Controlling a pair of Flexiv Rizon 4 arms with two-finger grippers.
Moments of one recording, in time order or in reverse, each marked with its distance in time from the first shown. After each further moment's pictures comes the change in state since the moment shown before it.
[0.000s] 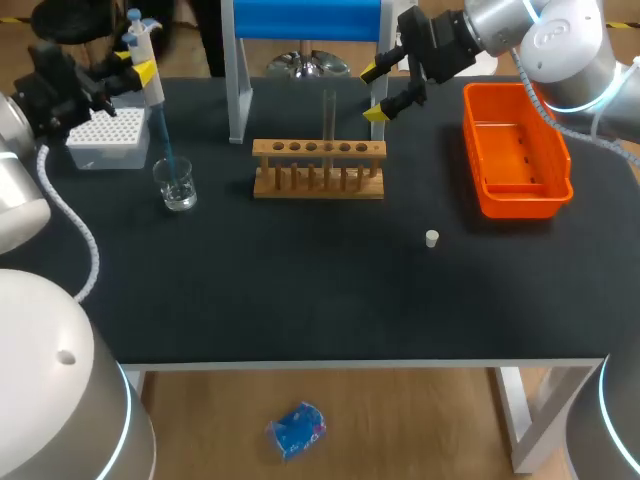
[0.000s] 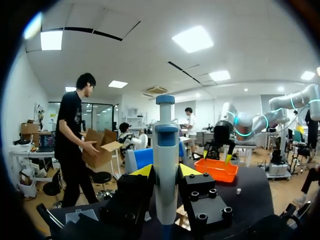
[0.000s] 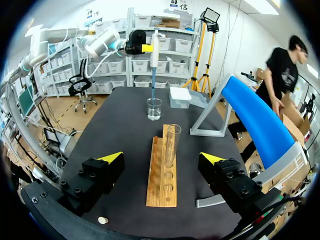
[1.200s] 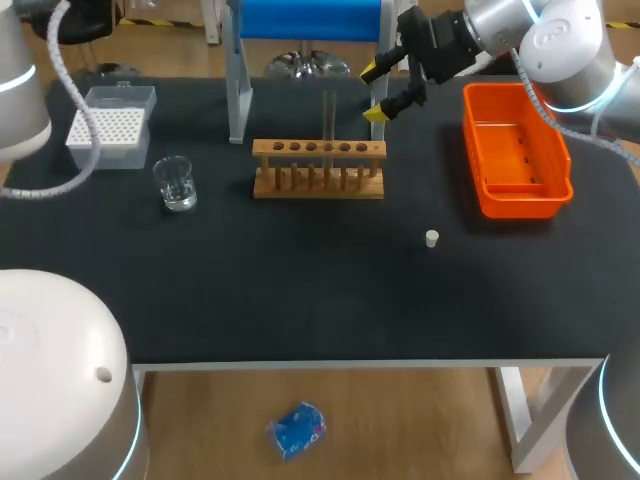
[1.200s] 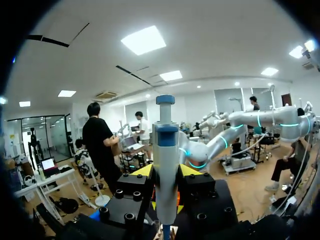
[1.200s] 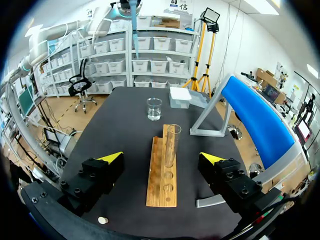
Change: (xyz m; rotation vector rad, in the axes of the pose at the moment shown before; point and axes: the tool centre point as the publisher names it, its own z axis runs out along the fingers) left arm 0.141 -0.187 0.086 -0.023 0.447 0.118; right arm 0.000 0.000 0.000 0.000 0.000 0.000
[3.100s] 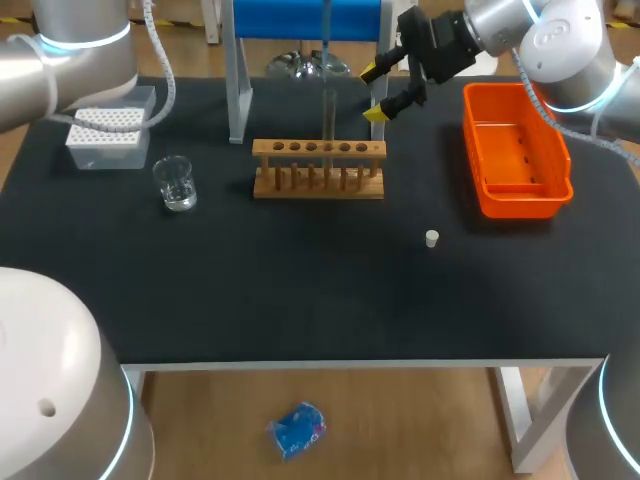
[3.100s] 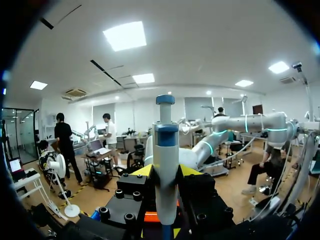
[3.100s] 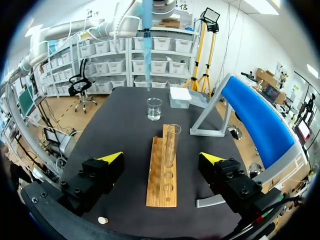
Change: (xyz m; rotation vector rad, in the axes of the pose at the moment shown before) left arm -0.016 0.015 0.116 0.059 0.307 -0.052; right arm 0.000 0.000 0.000 0.000 0.000 0.000
